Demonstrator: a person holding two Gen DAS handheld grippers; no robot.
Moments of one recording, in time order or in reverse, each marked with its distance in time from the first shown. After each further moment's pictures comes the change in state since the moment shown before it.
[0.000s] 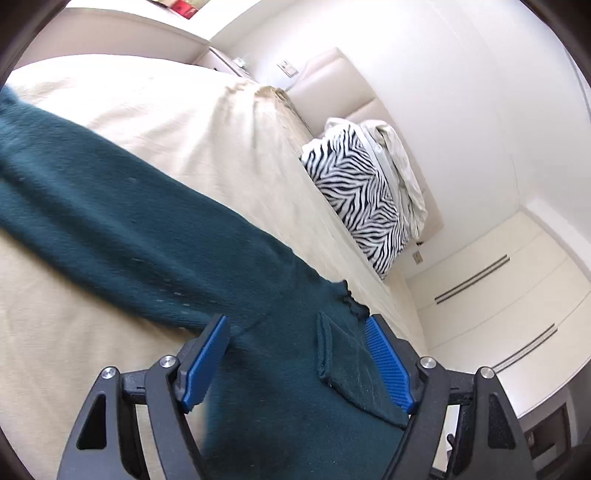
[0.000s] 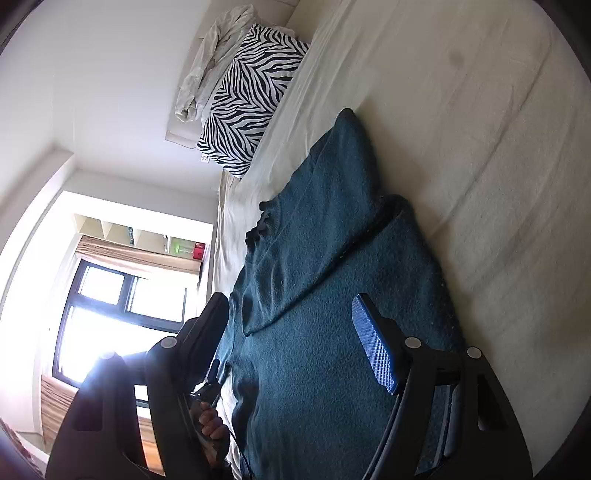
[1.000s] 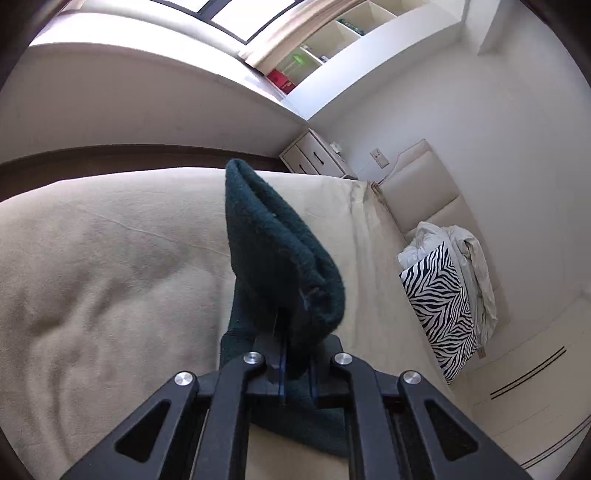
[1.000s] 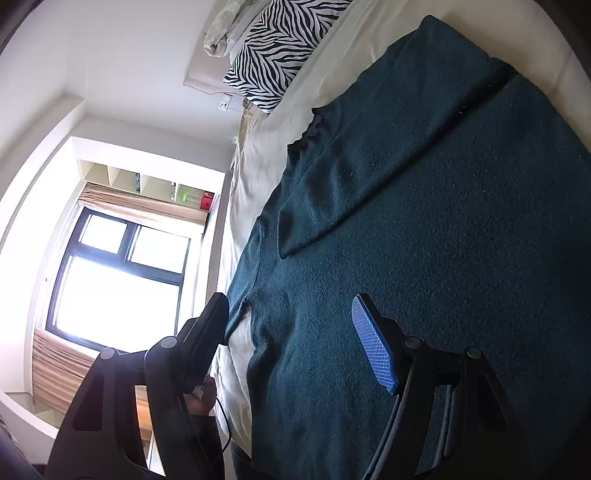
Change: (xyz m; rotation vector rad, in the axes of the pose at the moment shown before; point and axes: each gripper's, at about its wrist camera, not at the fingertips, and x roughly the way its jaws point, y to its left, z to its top) left arm -0.067 0.052 0.110 0.019 -0.250 0.296; right arm 0.061 0.073 -0.091 -0.091 0.154 -0.005
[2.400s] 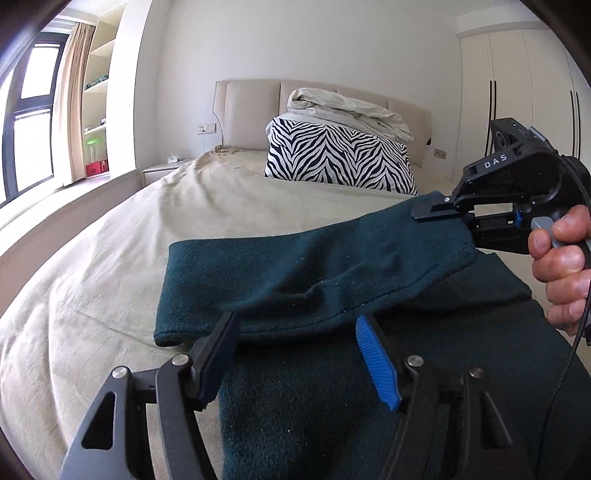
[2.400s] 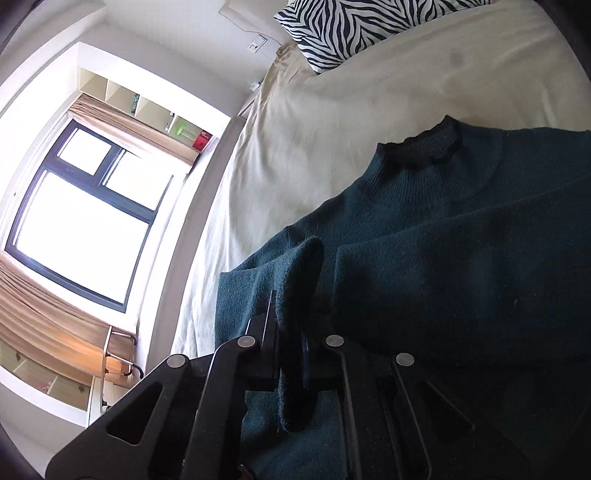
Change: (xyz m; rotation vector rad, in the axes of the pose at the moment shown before) left arm -0.016 -0.160 -0.229 0.833 0.075 -0.097; right arm 0.145 0.099 0.104 -0.299 0.136 -0.167
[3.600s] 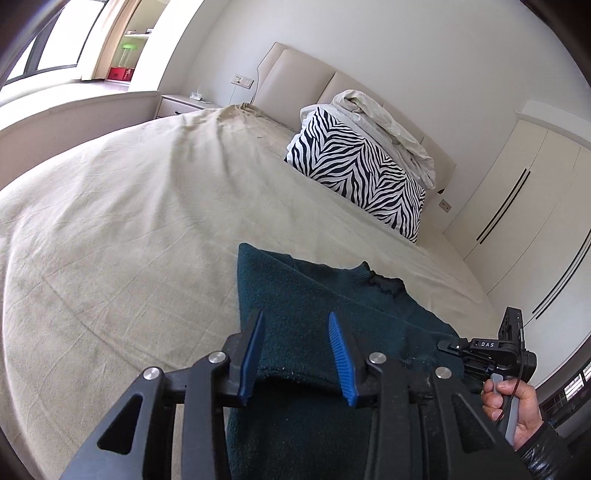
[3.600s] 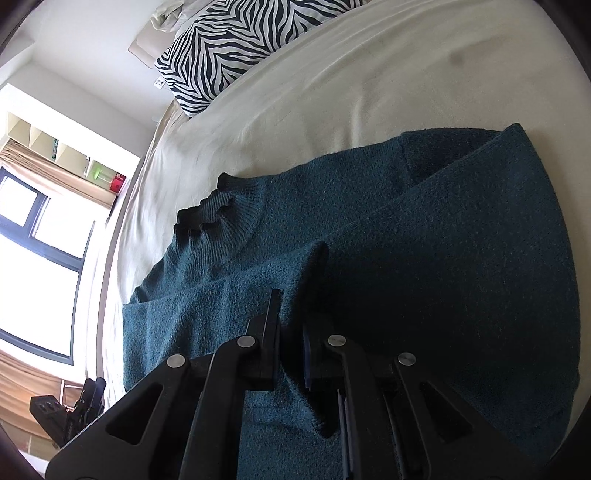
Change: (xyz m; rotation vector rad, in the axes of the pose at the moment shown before) left arm 0.036 0.073 0.056 -0.371 0.064 -0.173; right arm -0.031 -0.148 0.023 0.130 -0.056 -0.251
